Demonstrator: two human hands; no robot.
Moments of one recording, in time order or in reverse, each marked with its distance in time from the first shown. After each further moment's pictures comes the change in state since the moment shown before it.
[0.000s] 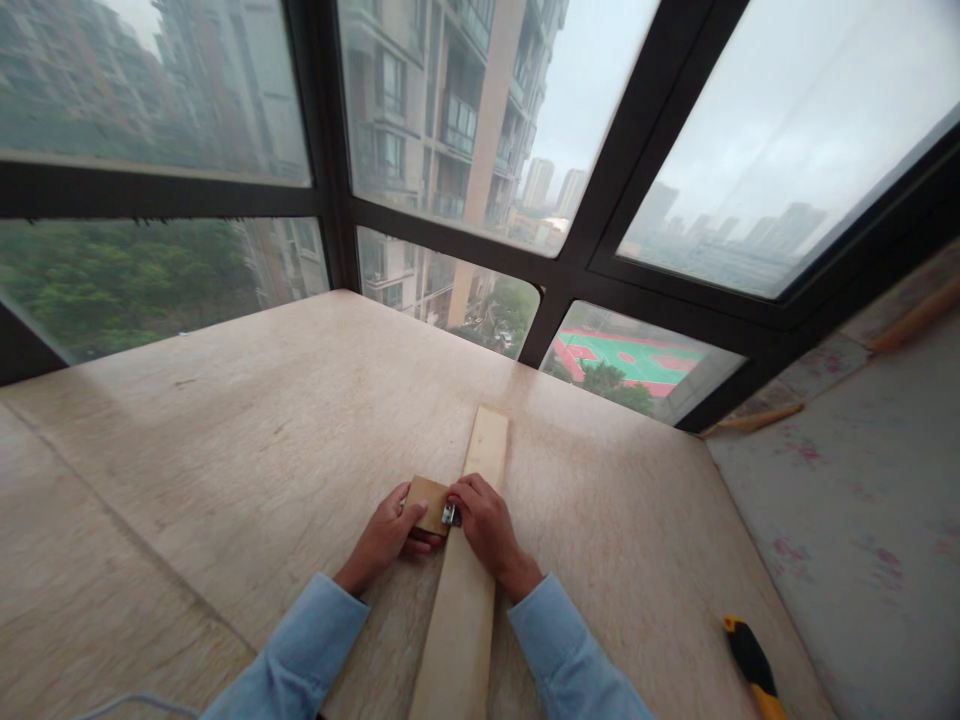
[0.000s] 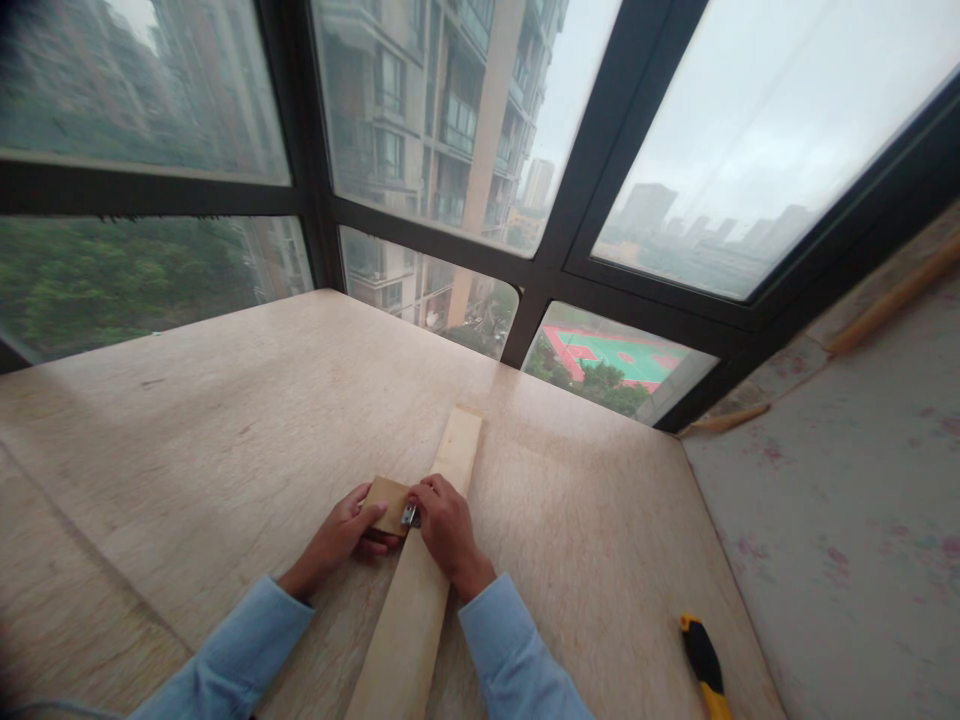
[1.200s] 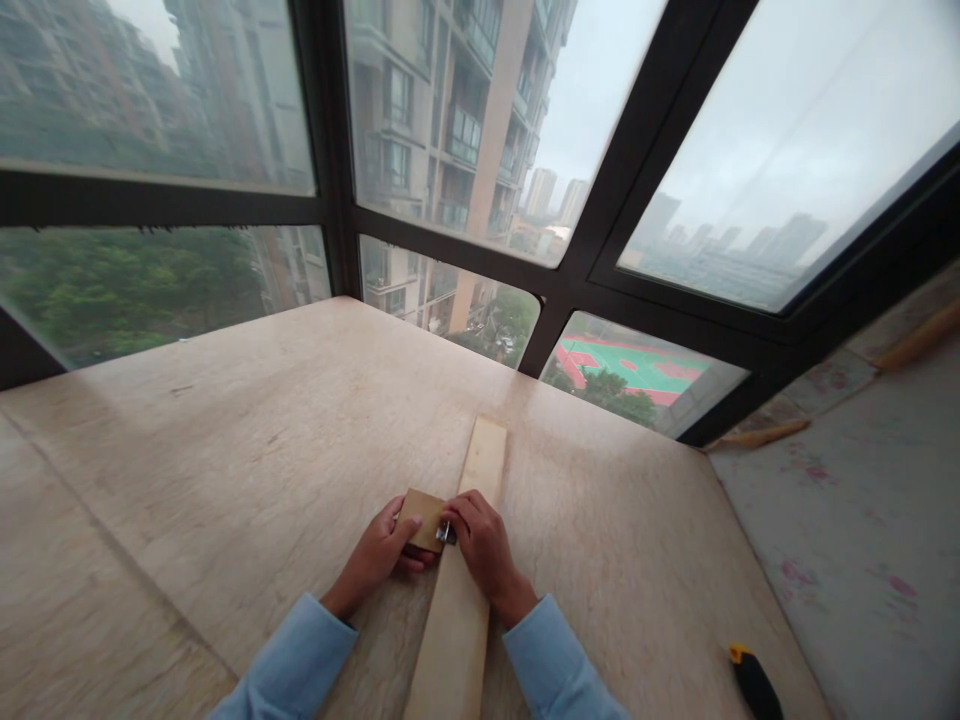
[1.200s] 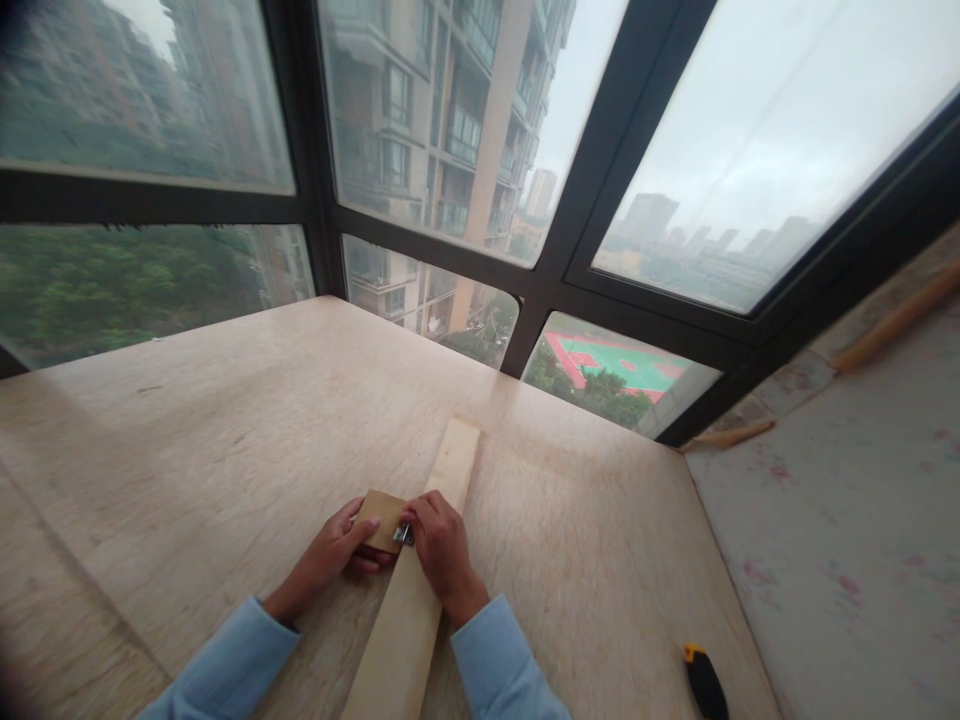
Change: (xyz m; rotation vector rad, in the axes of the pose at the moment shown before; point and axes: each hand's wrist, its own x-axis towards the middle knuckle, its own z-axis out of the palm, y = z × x) left_hand -0.001 -0.001 0.000 0.049 0.003 0.007; right_hand -0.002 0.004 0.004 0.050 0.048 0.003
